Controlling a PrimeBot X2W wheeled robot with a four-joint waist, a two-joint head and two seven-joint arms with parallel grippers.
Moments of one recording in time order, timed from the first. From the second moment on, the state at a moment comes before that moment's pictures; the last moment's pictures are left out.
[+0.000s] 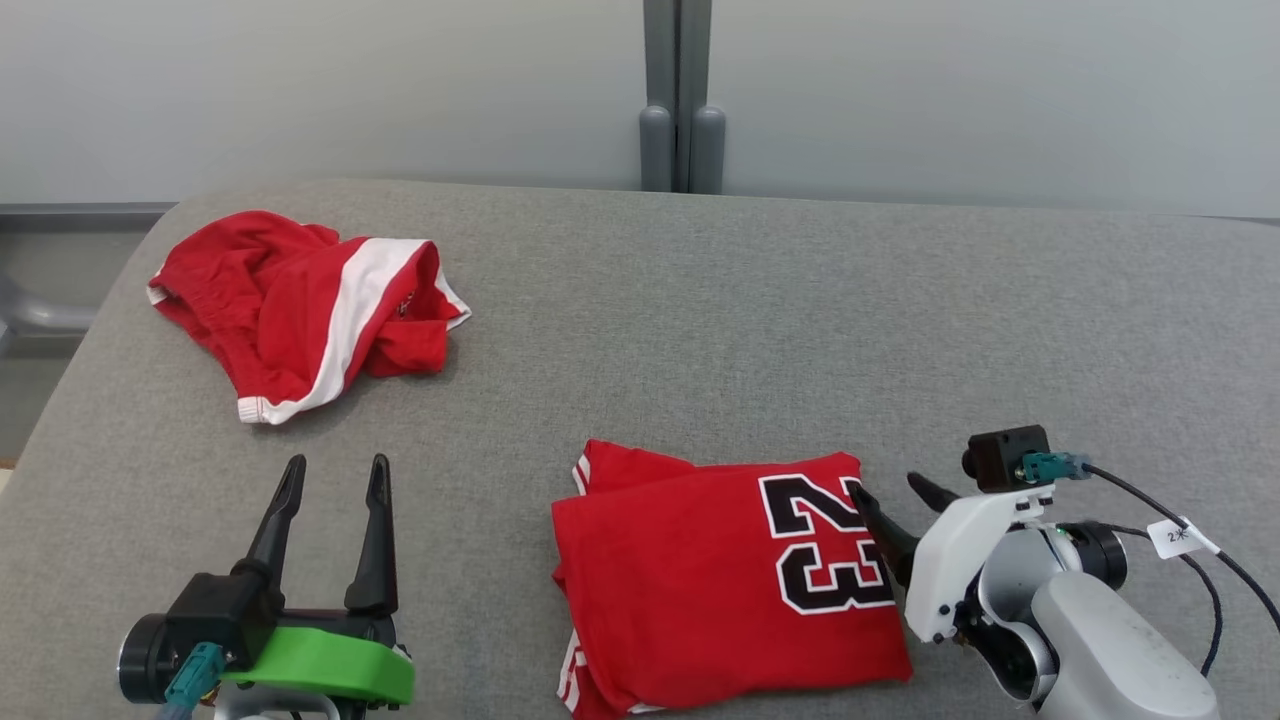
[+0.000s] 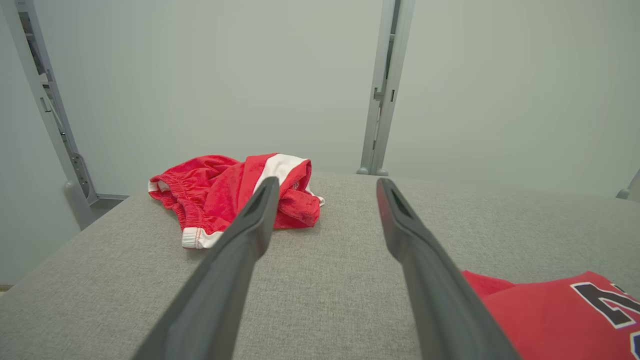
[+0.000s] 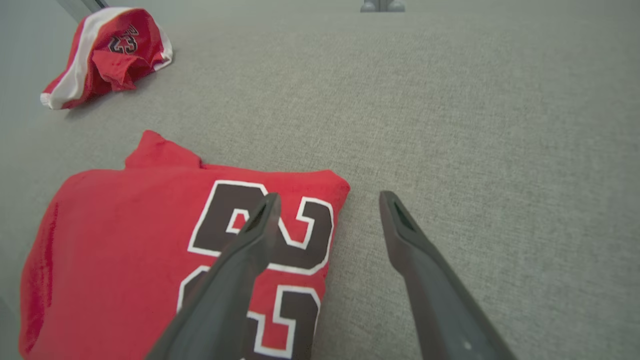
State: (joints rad) left arm -0.02 0.08 -0.05 0.15 -0.21 -0.13 -0.26; right arm -0.33 -0.23 0.40 0.52 0.54 0.13 0.10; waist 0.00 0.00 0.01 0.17
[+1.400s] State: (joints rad) left arm -0.16 0.11 -0.22 0.11 -0.23 -0.13 -0.26; right arm -0.48 -0.28 0.29 0.49 0.60 0.13 0.29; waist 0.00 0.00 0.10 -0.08
